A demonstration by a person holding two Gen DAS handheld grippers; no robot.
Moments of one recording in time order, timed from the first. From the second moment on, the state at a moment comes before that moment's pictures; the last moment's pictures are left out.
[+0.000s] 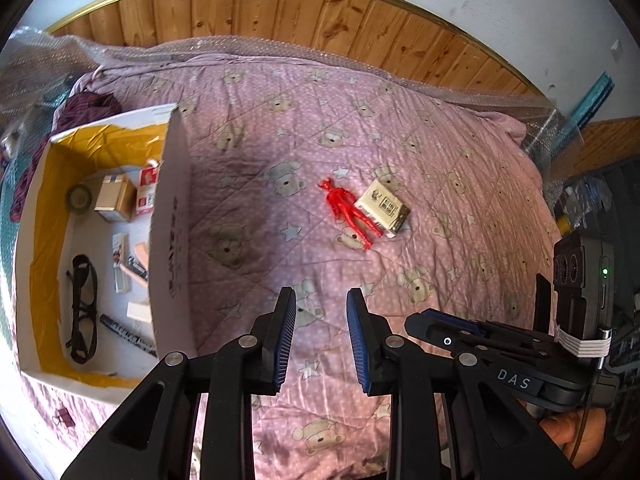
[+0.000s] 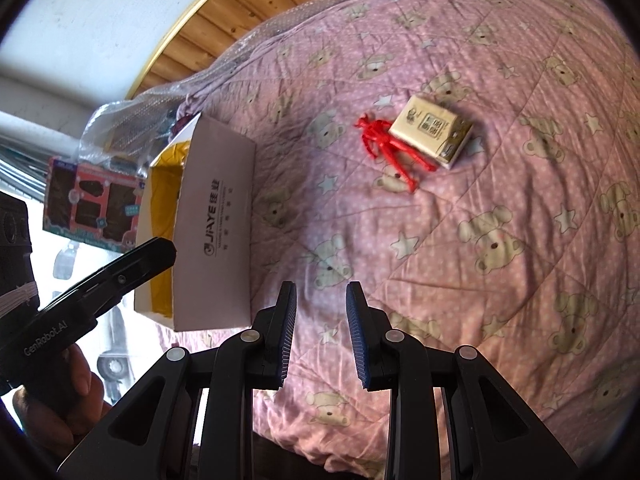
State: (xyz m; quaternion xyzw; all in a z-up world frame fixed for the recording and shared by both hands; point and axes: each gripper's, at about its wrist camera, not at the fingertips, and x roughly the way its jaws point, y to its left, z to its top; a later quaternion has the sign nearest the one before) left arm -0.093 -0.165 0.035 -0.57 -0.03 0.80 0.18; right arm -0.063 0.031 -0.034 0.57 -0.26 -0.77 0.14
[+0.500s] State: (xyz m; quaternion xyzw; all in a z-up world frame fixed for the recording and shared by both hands) left arm -0.130 -0.139 0.026 -0.58 -0.02 0.80 0.18; right arm -0.099 0.054 -0.049 0.58 -0.27 -0.76 0.13
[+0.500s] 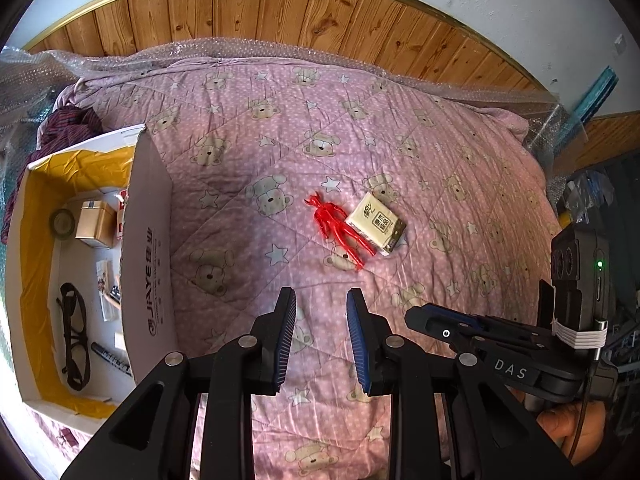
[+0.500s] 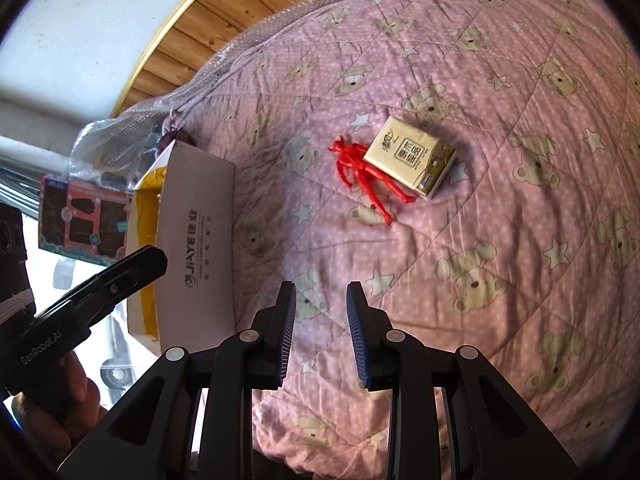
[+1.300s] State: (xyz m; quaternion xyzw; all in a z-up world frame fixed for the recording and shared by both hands) left arm -0.201 -0.114 -0.054 -0.65 -0.04 0.73 0.18; right arm -0.180 0.081 -0.103 0.62 -0.21 -0.75 0.07
